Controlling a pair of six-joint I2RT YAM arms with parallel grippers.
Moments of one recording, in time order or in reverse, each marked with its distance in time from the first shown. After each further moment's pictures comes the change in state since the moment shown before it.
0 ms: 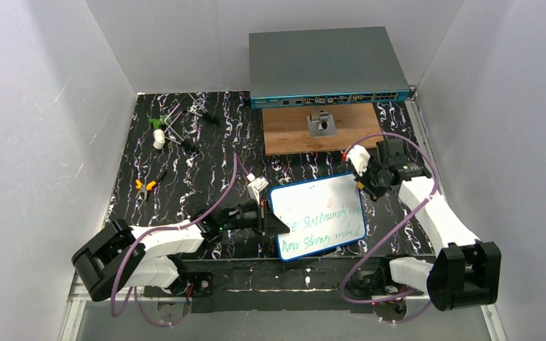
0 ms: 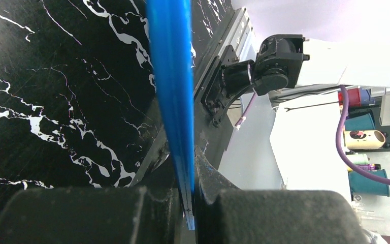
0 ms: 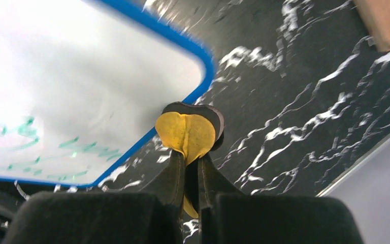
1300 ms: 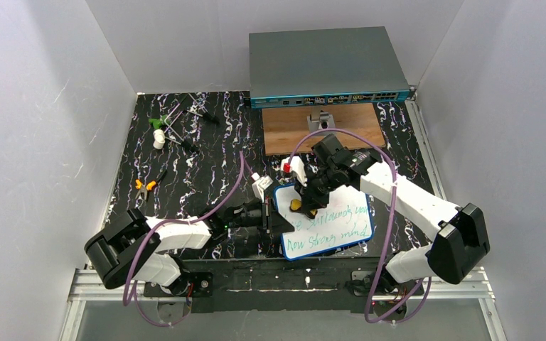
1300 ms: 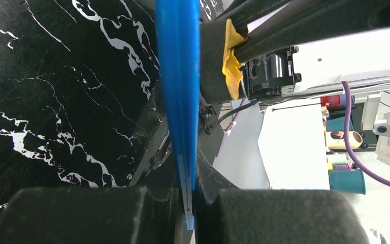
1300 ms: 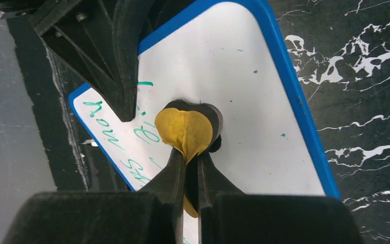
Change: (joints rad) left arm -0.001 0.122 0.023 0.121 0.021 -0.066; right arm 0.540 0.187 0.251 -0.111 -0.422 0.188
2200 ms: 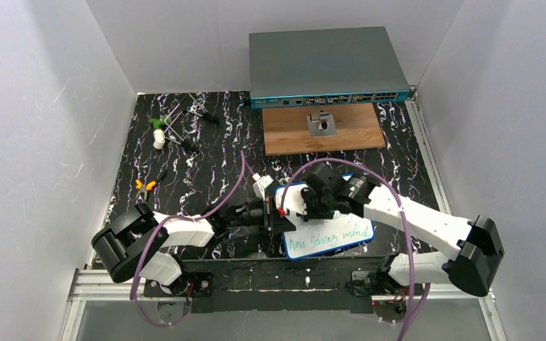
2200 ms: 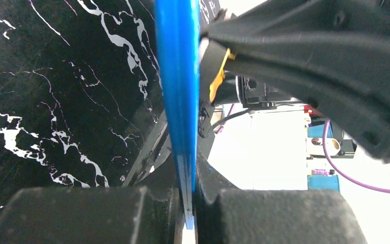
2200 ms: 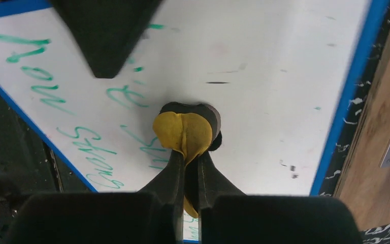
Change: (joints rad) left arm 0.003 0.058 0.008 0.045 0.020 -0.092; right arm 0.259 -0.153 -0.157 0.034 0.481 -0.234
